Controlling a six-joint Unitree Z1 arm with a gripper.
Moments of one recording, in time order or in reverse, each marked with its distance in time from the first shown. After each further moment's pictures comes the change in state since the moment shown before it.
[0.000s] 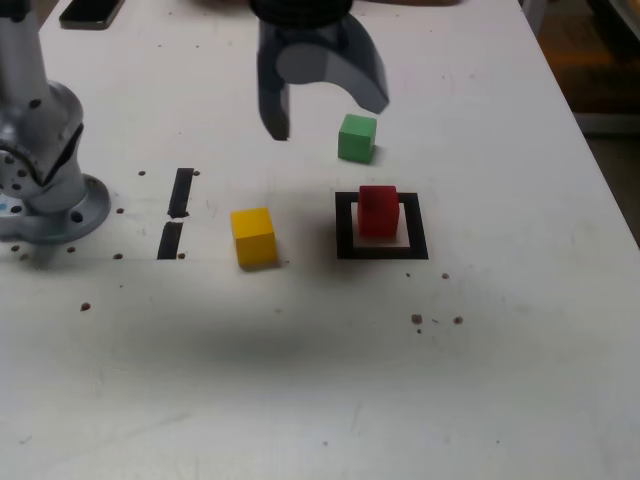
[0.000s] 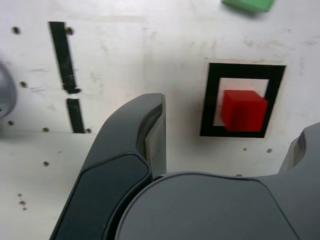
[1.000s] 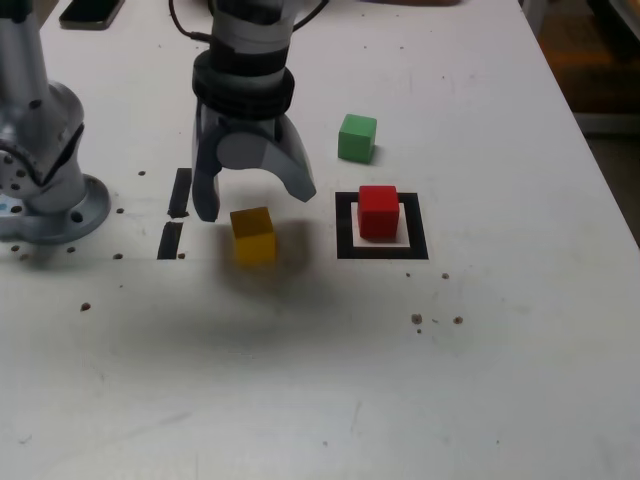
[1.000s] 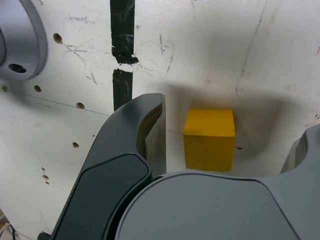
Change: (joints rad) arm -0.016 0.020 0.363 -0.222 -0.187 -0.109
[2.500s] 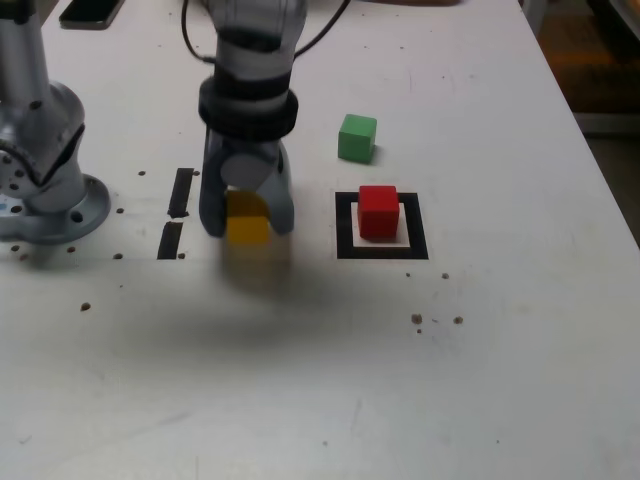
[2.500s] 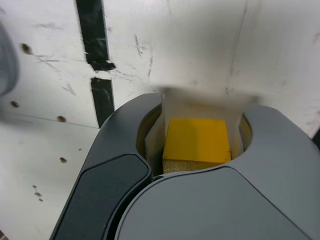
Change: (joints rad) arm -0.021 0.016 0.028 -0.086 0.023 0.041
